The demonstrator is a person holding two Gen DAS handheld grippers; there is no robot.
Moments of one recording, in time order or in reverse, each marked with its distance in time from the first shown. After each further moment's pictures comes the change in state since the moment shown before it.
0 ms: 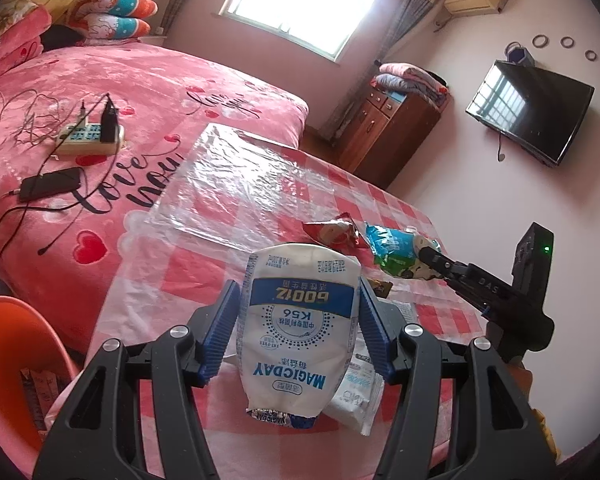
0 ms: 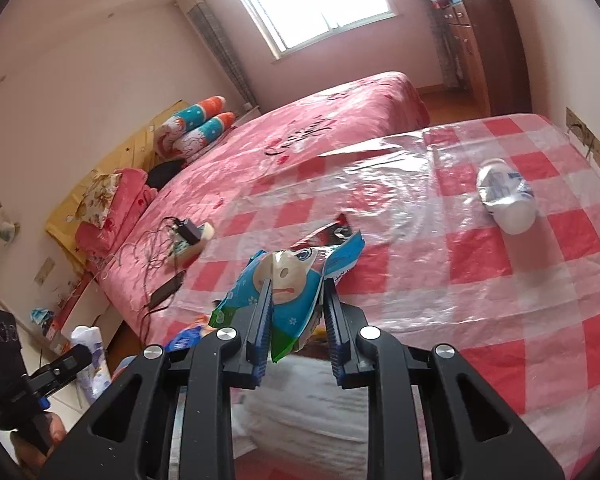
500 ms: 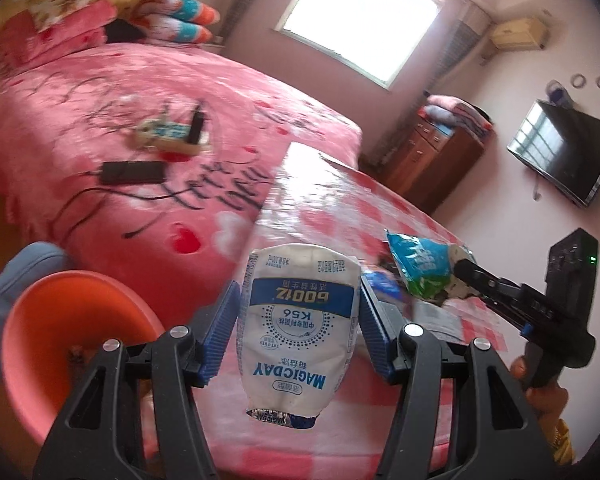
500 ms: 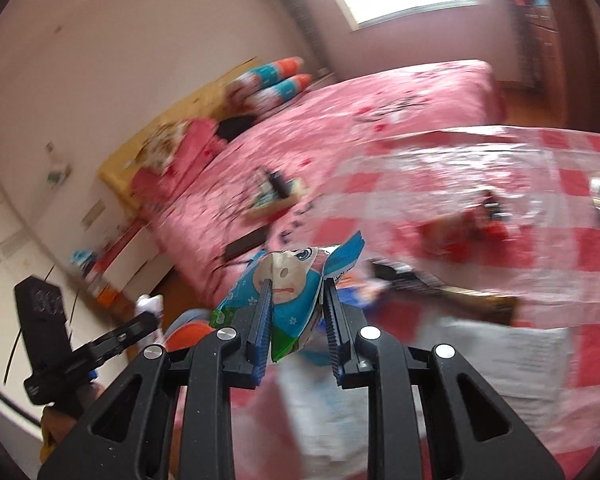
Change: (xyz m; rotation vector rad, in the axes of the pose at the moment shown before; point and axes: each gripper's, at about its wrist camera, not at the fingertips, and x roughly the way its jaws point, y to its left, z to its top) left arm -0.068 0.083 -0.015 -0.127 -0.075 0.148; right arm 0.026 0.137 -0.030 -0.181 0.158 0.226
